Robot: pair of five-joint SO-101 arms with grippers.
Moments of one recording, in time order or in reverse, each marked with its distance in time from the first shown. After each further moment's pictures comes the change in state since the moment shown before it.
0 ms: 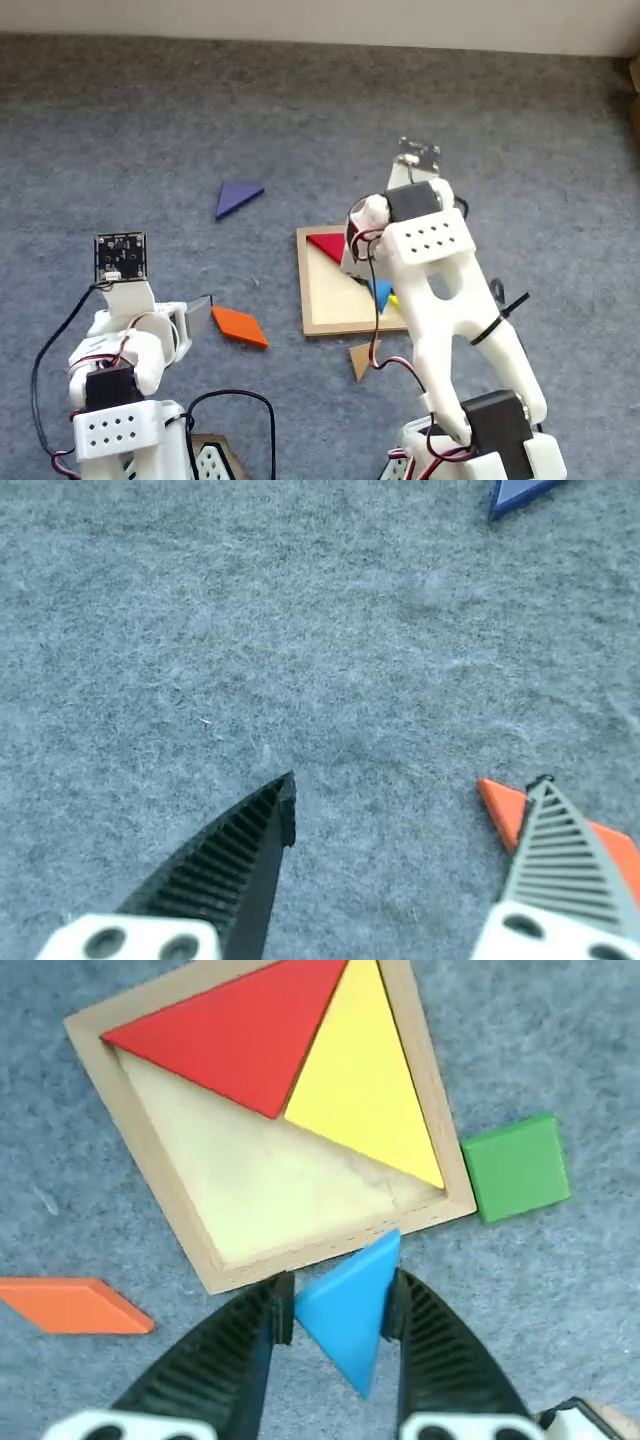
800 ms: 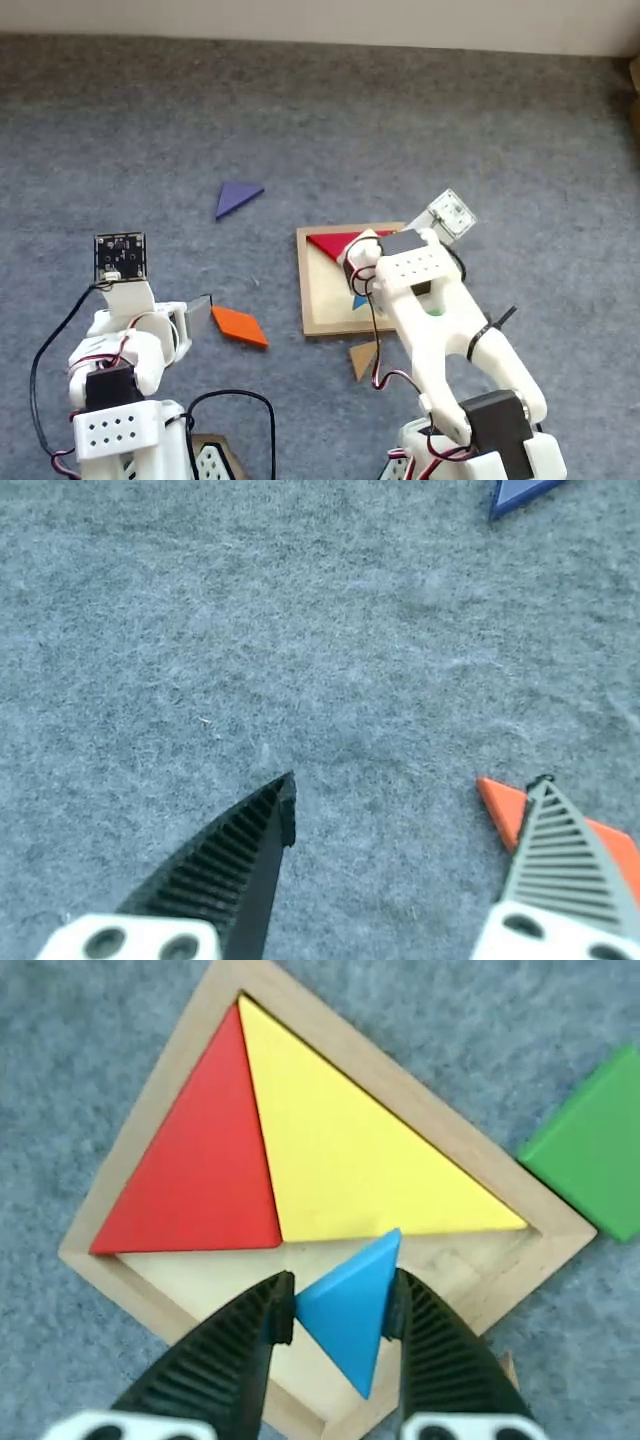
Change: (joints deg) left arm 0.0 0.0 0.0 0.0 0.0; right arm 0.0 0.0 22.6 -33.1 -31.0
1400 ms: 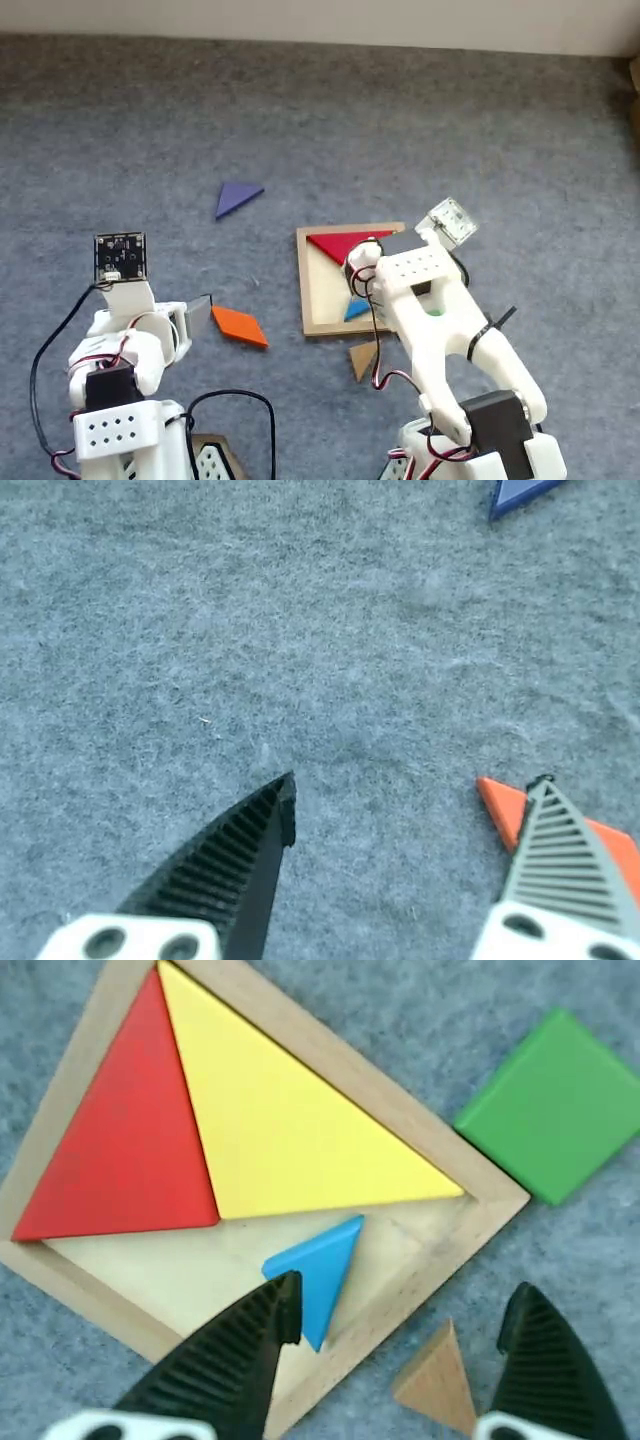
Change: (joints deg) left arm 0.0 0.0 0.0 0.0 0.0; right arm 0.0 0.0 -0.1 6.5 1.2
